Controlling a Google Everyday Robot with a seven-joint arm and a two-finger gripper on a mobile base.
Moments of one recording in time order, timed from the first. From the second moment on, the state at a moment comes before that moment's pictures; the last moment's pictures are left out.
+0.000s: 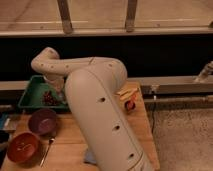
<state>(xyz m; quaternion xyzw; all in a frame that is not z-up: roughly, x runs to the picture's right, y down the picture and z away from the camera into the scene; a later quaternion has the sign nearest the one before) -0.266 -0.002 0.873 -0.24 0.03 0.27 0.93</state>
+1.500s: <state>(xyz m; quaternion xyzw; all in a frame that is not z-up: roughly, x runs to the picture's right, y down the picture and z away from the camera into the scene) -0.316 -0.038 0.904 -0.23 0.01 0.23 0.94</state>
